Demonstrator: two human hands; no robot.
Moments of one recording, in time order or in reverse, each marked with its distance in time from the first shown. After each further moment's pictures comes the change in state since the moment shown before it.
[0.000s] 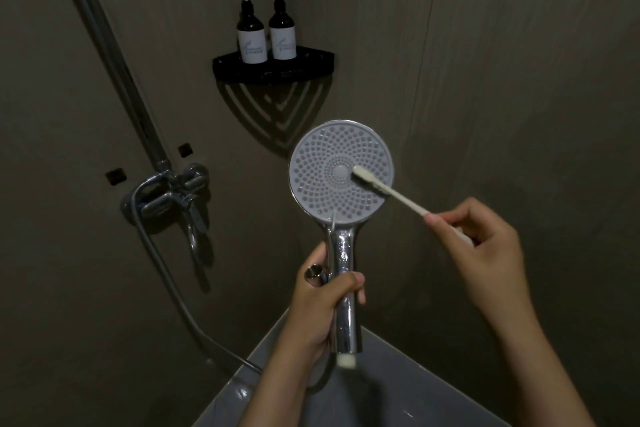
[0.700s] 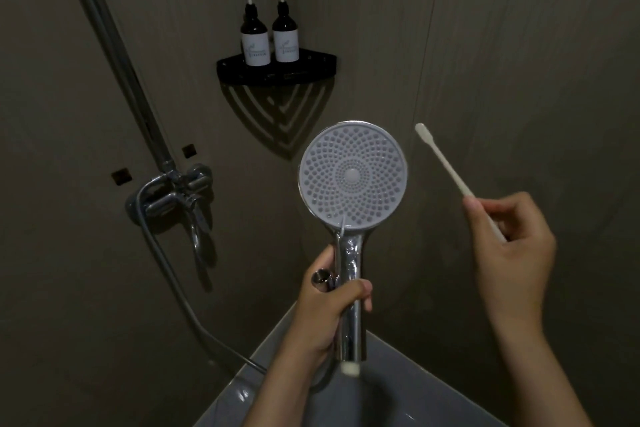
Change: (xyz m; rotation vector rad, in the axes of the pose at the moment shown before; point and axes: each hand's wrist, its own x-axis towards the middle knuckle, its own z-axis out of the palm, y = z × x) left_hand -0.007 -0.001 0.004 0.019 -0.031 -0.001; right_hand -0.004 -0.005 -0.004 -0.014 0.319 -0.088
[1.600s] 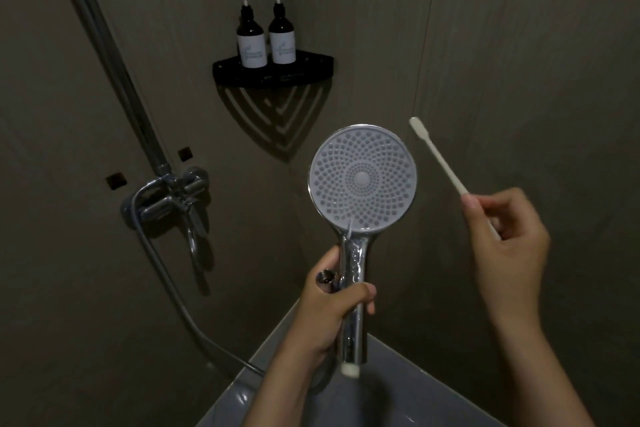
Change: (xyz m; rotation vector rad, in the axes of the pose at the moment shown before) left_hand 0.011 0.000 0.003 0.045 -0.040 -0.004; right_hand 0.009 0.006 0.005 0.075 -0.055 0.003
